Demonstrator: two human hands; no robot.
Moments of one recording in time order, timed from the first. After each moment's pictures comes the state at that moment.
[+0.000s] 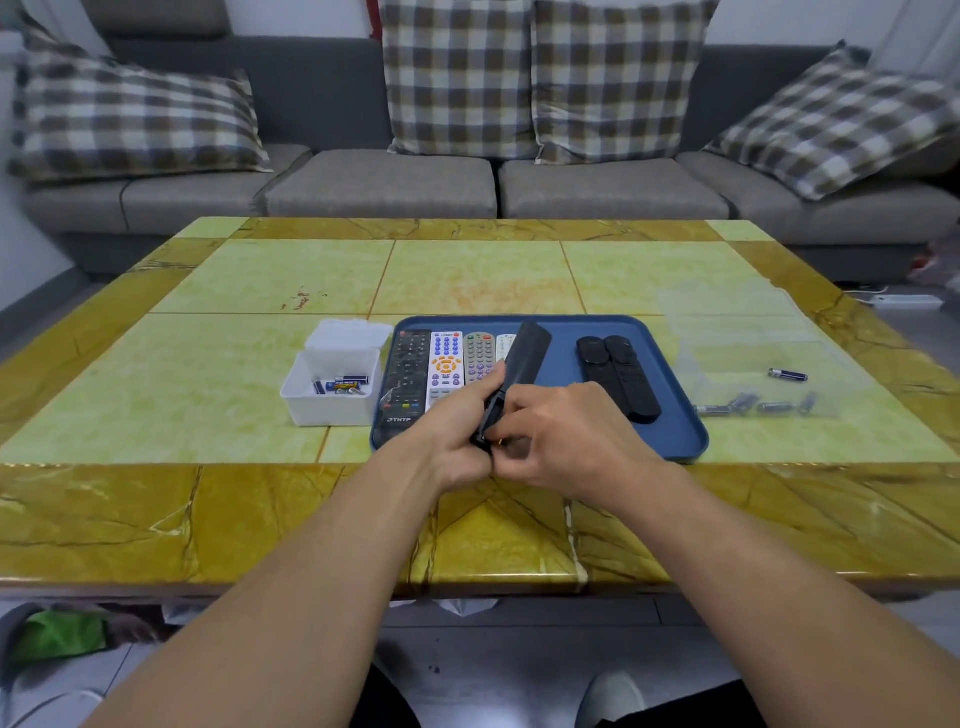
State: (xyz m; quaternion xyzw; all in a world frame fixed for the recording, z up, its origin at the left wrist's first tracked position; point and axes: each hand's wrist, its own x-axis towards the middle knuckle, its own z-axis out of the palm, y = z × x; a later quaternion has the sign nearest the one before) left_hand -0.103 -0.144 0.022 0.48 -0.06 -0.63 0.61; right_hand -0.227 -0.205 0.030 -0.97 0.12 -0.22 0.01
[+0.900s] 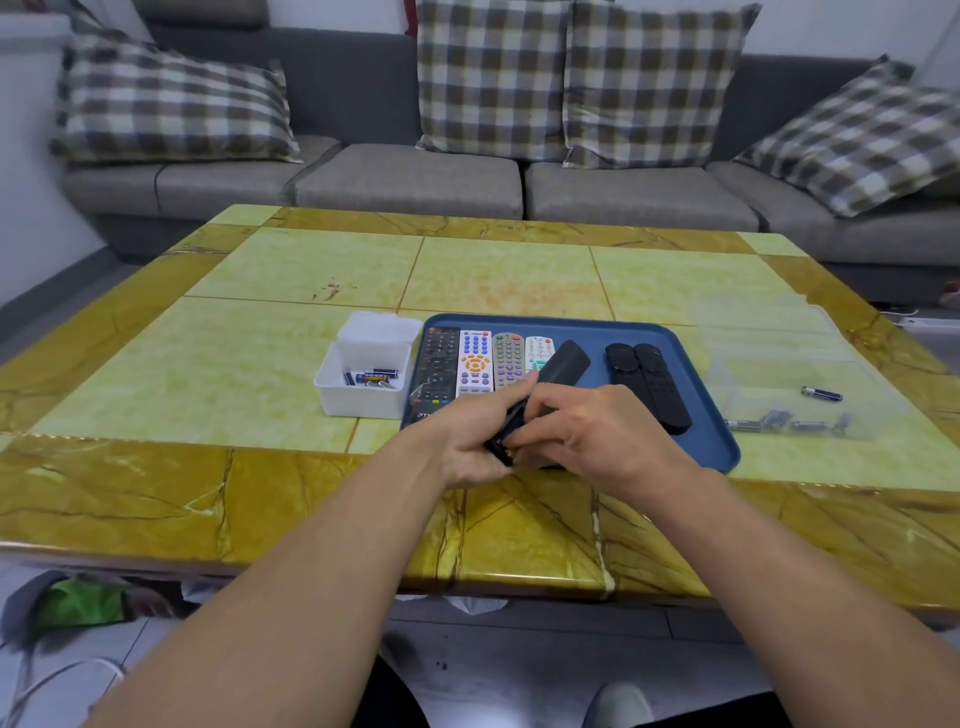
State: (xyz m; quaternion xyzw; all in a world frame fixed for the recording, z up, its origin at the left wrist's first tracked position) left_hand -0.092 -0.128 0.026 0.51 -0.11 -0.63 0.58; right_hand -0.224 -0.217 0.032 -0.97 0.03 -0.22 0.04
